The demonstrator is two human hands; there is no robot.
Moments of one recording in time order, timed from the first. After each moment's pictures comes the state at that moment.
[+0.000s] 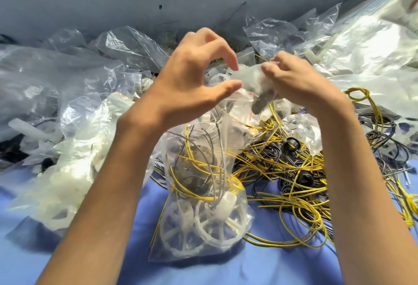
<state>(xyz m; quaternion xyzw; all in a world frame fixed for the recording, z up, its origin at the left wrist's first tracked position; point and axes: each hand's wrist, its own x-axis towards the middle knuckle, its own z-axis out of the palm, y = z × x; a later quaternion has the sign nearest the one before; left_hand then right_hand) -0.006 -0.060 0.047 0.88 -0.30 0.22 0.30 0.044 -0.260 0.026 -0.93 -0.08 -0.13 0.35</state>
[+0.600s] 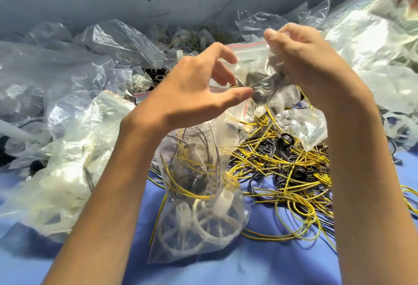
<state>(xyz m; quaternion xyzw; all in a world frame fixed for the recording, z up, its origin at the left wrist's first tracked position) -0.004 -0.068 0.042 0.88 -0.27 0.11 0.37 0.023 -0.252 0.053 -0.80 -0.09 -0.14 0.58</state>
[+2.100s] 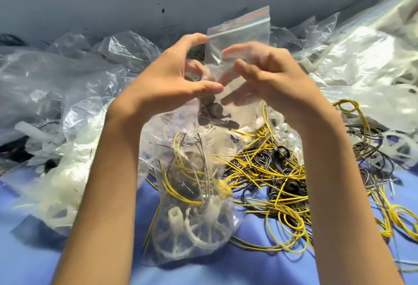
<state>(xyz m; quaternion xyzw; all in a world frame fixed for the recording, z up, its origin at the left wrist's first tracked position) 0.010 -0.050 0.064 0.85 -0.21 0.06 0.49 0.004 -0.236 0.061 -0.74 -0.25 0.01 0.63</state>
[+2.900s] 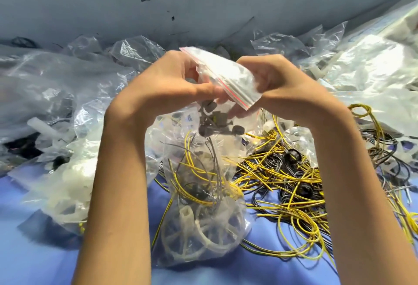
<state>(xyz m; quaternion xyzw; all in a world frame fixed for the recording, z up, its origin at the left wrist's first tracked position) -0.014 -0.040 0.066 0.85 -0.20 0.05 0.48 0.007 -0.232 0.059 -0.82 -0.35 0.00 0.45</state>
